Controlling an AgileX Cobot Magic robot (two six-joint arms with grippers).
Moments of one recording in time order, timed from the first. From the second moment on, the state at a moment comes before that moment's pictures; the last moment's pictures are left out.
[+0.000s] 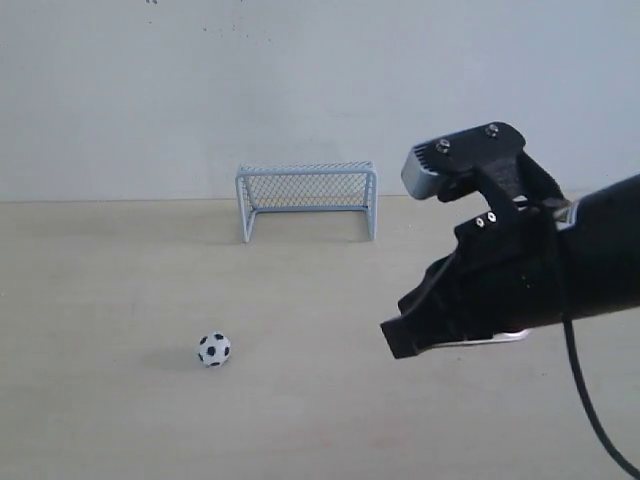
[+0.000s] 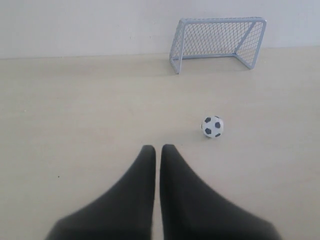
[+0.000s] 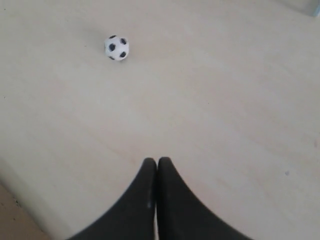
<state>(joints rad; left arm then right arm) -0.09 0.00 0.00 0.04 0.34 -0.09 0.57 1.30 -0.80 0.46 0.43 -0.42</state>
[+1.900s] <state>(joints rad) -0.09 0.00 0.00 0.04 0.34 -0.09 0.10 0.00 0.00 0.49 0.26 -0.44</state>
